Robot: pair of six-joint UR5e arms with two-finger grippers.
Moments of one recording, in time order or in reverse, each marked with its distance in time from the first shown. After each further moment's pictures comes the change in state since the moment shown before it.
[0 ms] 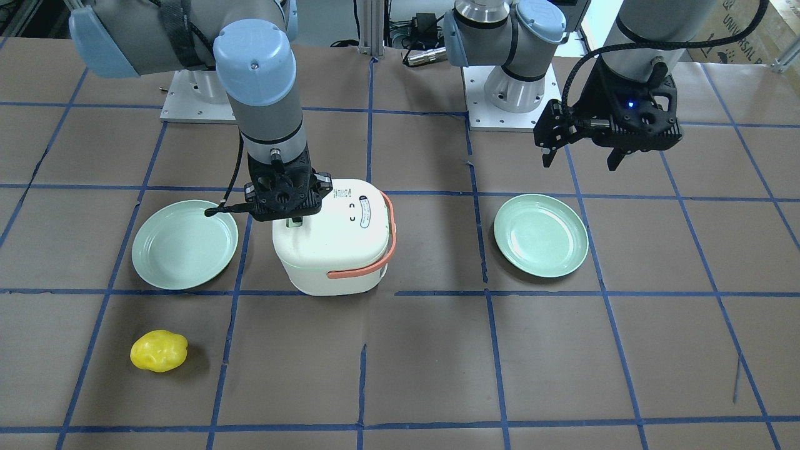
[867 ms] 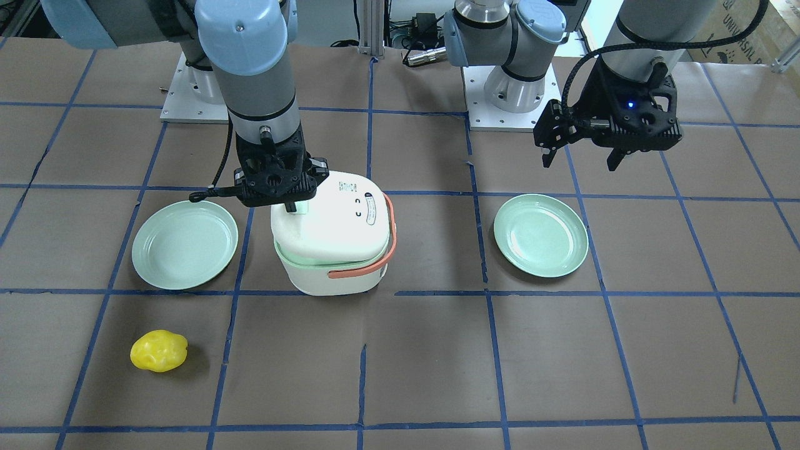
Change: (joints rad) left arm 0.000 0.000 0.000 0.000 -0.001 0.000; right arm -0.007 -0.018 -0.128 0.144 0.000 -0.009
